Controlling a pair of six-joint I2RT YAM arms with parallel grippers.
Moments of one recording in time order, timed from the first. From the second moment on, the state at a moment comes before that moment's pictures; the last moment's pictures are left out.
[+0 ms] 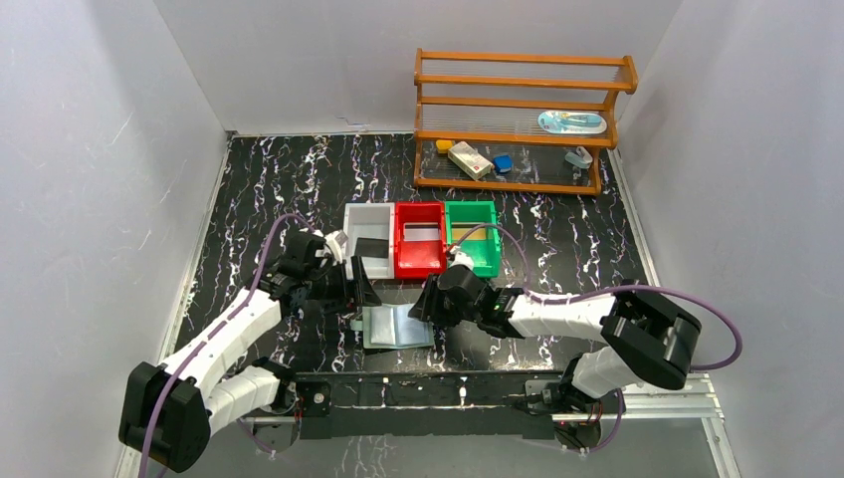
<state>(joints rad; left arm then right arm) -0.41 1.02 0.59 -0.52 0.43 -0.59 1.06 1.41 0.59 0.12 0.06 1.07</state>
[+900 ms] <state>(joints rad) -0.56 1.04 0.48 -0.44 0.38 -0.68 1.07 1.48 0.62 0.09 0.06 1.09</state>
